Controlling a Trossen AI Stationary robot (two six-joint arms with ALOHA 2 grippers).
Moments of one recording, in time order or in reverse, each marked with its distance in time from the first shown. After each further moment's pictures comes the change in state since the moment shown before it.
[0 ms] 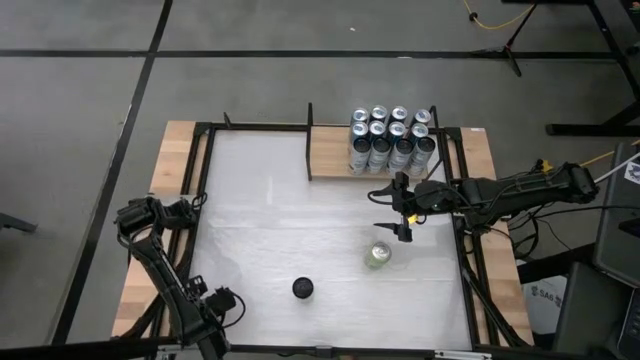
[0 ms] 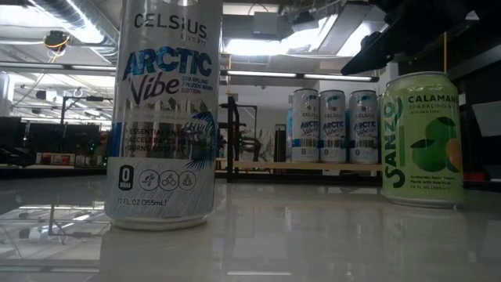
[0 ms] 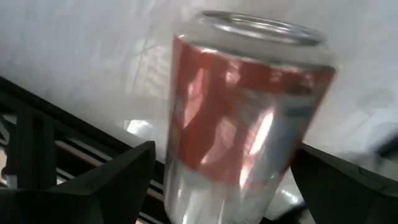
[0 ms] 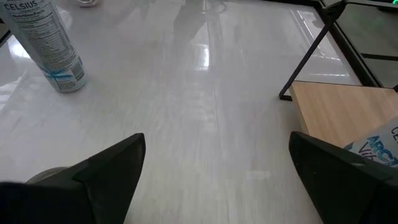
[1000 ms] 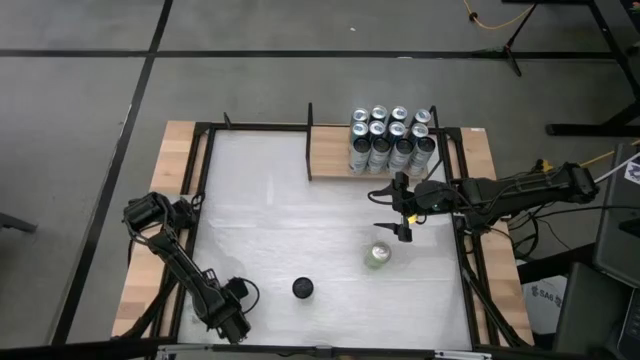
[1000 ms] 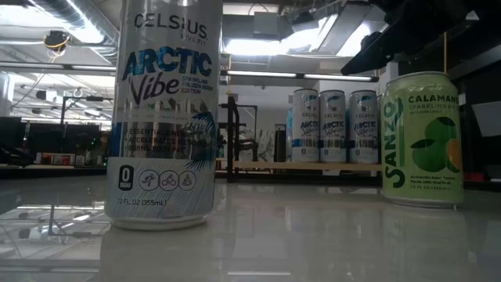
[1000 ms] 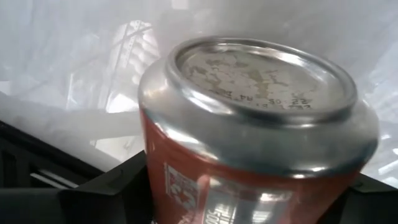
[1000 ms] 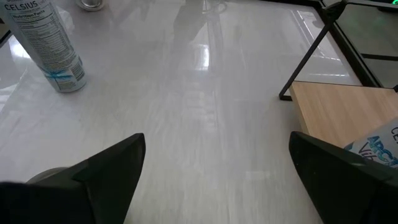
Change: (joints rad) left arm 0.141 -0.001 -0.132 0.184 0.073 0.061; right arm 0.000 0.000 0.000 0.001 0.000 0.000
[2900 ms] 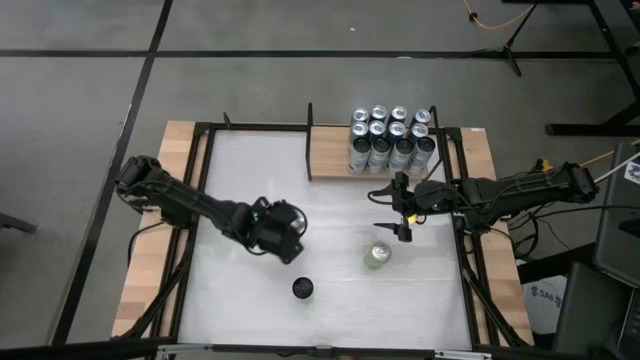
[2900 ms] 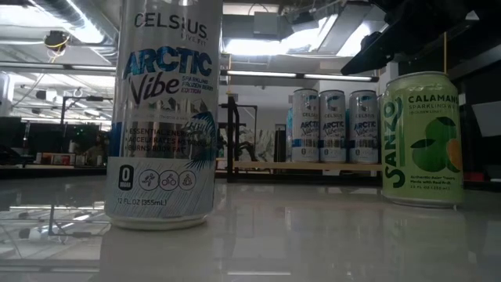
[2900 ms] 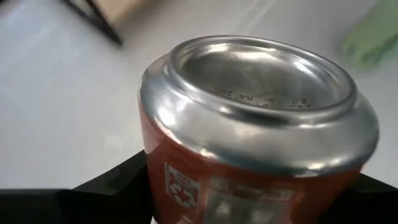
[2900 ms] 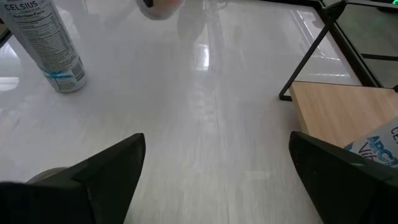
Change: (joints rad) left arm 0.538 -0.310 0.064 0.163 -0.788 0.473; right arm 0.000 0.000 0.000 0.000 0.000 0.000
